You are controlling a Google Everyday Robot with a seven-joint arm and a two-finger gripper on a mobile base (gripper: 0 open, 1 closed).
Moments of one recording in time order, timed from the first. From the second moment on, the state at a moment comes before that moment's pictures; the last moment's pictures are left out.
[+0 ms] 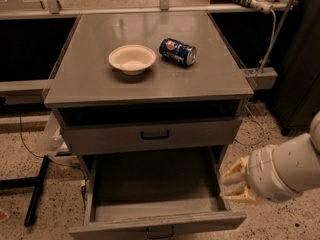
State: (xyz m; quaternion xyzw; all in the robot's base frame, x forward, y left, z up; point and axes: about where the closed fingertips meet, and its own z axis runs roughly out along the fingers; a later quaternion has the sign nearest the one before) arm 0.356 -0.164 0.763 -0.65 0.72 0.10 0.22
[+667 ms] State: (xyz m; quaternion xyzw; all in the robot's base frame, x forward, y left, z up) arm 0.371 -0.219 0.685 -0.61 0.75 0.12 0.23
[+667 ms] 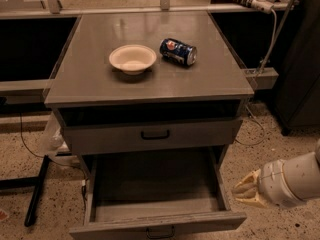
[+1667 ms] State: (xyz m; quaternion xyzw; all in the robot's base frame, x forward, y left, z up) arm 0.371 -0.206 0.595 -0.58 0.76 0.16 0.25
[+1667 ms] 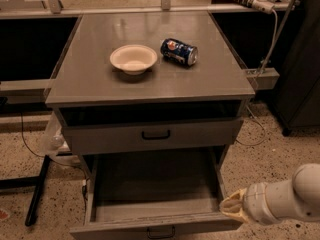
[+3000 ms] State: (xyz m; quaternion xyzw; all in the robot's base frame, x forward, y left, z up) arm 0.345 -0.147 0.459 -0.58 0.73 0.21 0.30
